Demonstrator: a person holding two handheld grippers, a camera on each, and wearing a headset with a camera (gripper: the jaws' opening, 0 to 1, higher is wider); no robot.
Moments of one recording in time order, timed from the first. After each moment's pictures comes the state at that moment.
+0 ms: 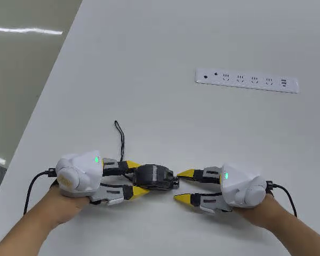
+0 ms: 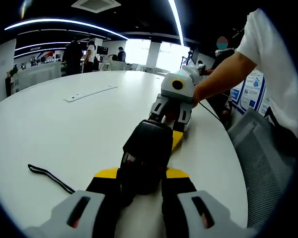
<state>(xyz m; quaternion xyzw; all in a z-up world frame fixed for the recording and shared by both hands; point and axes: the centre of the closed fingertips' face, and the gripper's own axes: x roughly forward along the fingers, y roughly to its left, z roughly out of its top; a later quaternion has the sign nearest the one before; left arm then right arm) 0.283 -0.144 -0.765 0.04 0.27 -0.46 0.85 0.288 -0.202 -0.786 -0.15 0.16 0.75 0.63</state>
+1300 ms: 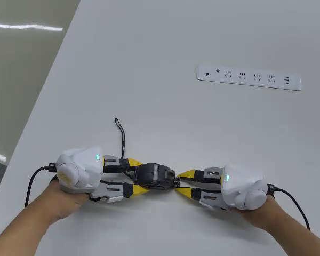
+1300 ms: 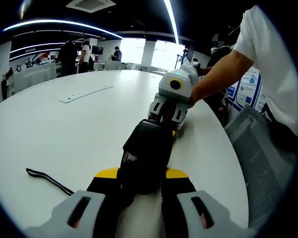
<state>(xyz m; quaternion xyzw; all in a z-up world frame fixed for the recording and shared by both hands) 0.282 -0.144 -0.766 0.05 0.27 -0.48 0.84 0.291 -0.202 -0.787 -0.17 0.14 0.73 0.64</state>
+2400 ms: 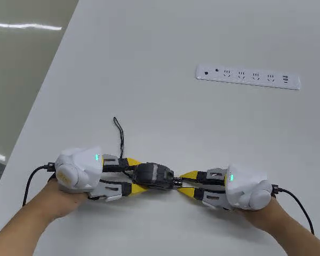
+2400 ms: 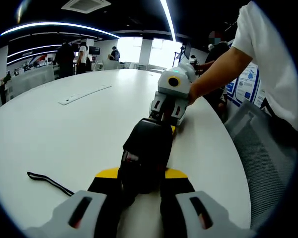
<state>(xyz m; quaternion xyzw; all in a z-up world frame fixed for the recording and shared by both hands) 0.282 -0.144 -0.767 0.07 0.26 -0.48 0.83 0.294 -0.214 -0.787 -0.15 0.16 0.73 0.65</state>
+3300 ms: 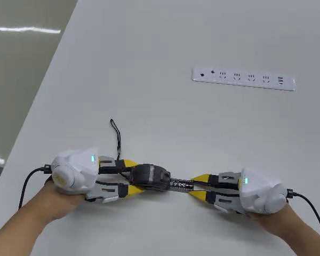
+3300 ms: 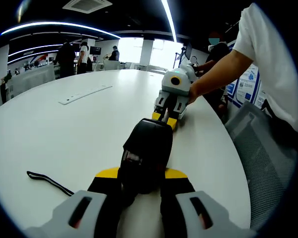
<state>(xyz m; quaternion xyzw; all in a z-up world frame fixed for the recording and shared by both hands) 0.282 -0.145 -0.766 0.07 0.26 -0.48 0.83 0.302 -0.250 -0.786 -0.15 0.16 0.72 0.66</state>
